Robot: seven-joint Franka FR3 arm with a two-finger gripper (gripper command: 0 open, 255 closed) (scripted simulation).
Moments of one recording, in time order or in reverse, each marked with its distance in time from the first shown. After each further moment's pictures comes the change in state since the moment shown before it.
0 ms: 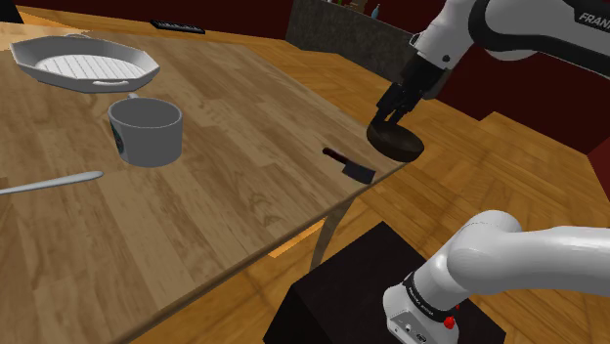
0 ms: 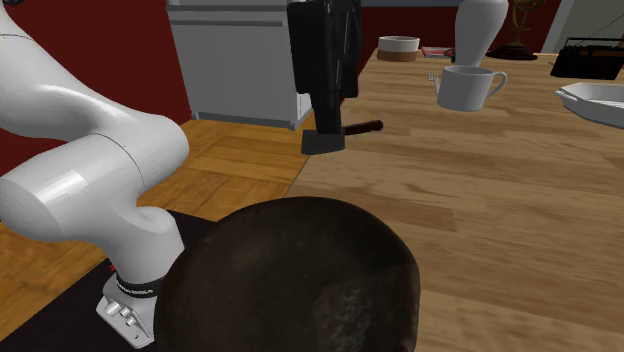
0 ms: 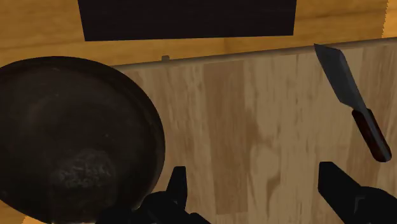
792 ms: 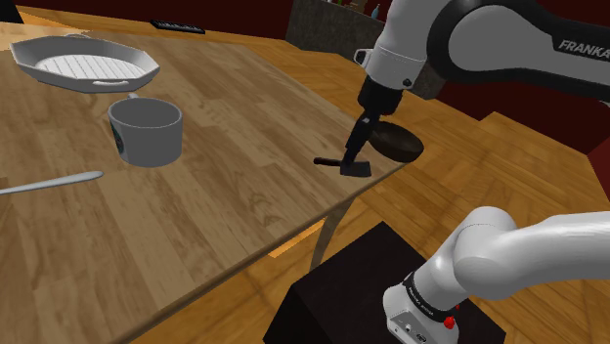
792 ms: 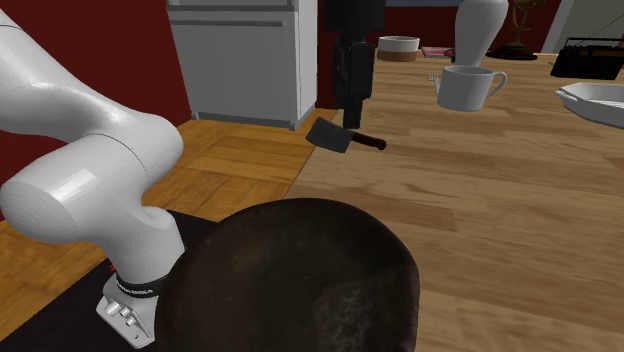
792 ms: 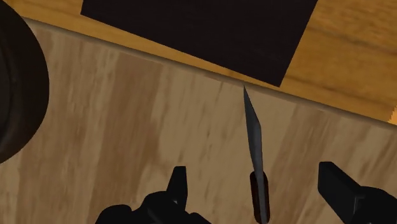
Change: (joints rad) arm 0.158 0.129 0.207 0.016 -0.003 -0.013 -0.054
